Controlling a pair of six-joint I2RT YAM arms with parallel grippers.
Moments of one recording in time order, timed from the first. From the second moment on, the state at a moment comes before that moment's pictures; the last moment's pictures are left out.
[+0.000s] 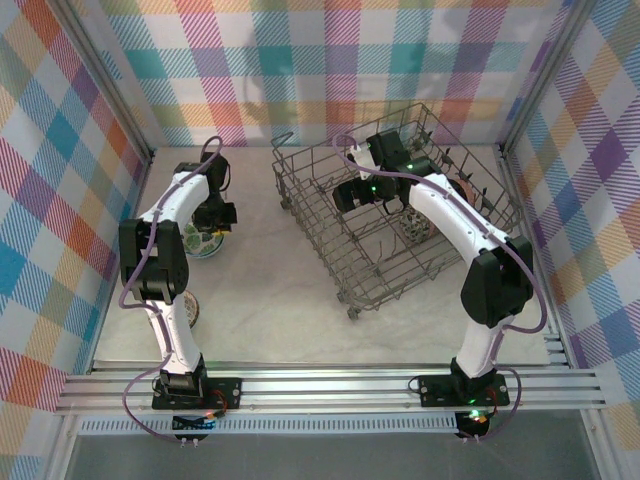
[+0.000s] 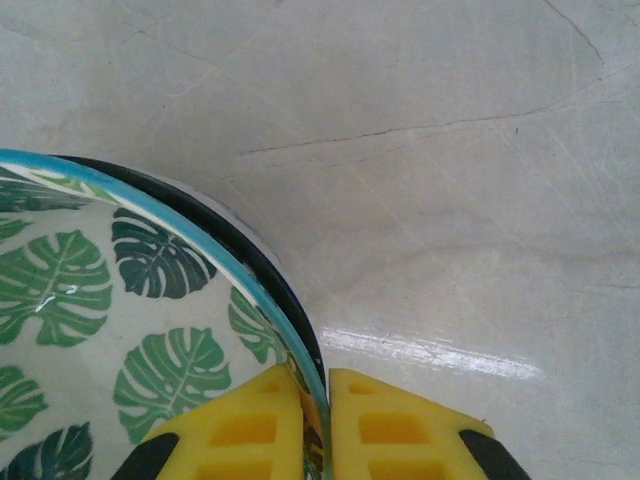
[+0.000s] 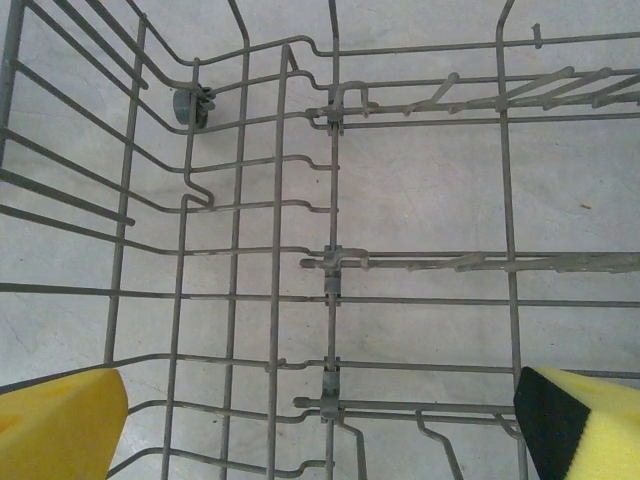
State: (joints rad) left arm -0.06 1.99 1.64 -1.11 -0.07 -0.26; right arm 0.48 1.81 1.69 -0.78 -0.13 0.00
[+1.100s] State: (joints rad) left arm -0.06 1.83 1.68 -1.13 -0.05 -0.32; right arm 0.48 1.80 1.68 -0.77 -0.14 0.00
